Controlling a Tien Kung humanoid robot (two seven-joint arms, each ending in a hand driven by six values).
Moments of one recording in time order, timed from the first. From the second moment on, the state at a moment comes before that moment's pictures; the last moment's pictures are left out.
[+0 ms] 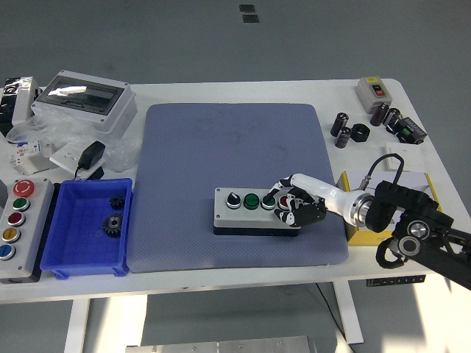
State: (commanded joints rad) left arm -0.03 0.10 -1.49 -0.18 1.49 0.03 0.23; right arm 0.52 -0.61 0.60 1.63 -1.22 0.03 -0.34
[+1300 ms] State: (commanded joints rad) left arm -0.03 0.10 -1.47 -0.18 1.47 0.02 0.22; right arm 0.49 -0.63 0.71 1.71 -1.23 0.04 -0.31
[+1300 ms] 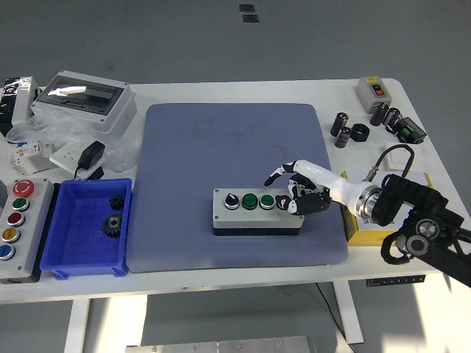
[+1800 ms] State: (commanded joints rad) left arm -0.02 0.10 -1.48 -0.18 1.47 0.03 0.22; right arm 0.21 -0.42 1.08 1.67 -1.41 -0.27 -0.03
